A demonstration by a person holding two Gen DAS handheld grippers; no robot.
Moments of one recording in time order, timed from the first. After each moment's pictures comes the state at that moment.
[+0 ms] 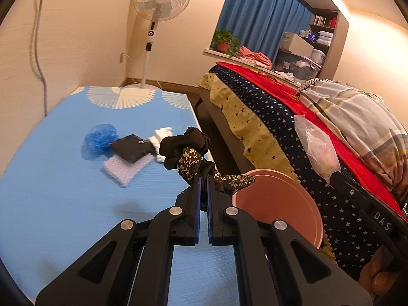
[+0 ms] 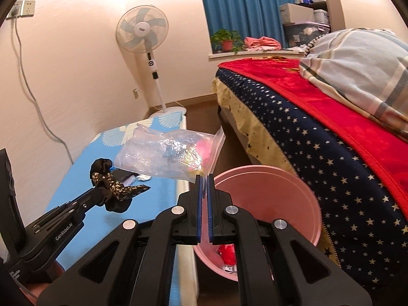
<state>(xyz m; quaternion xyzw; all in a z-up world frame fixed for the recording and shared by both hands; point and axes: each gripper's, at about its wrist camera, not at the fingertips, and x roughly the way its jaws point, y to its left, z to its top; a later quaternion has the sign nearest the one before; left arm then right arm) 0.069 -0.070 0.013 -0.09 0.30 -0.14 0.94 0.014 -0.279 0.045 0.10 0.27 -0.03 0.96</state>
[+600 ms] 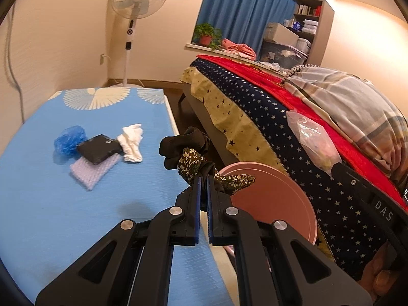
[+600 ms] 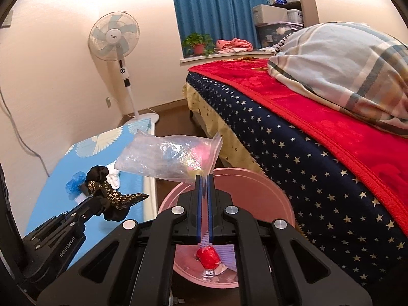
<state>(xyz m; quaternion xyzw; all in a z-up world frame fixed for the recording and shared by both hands) 0.080 -0.118 0.002 -0.06 0.31 -0.18 0.93 0.013 -0.309 0.039 0.11 0.26 -0.11 0.95</state>
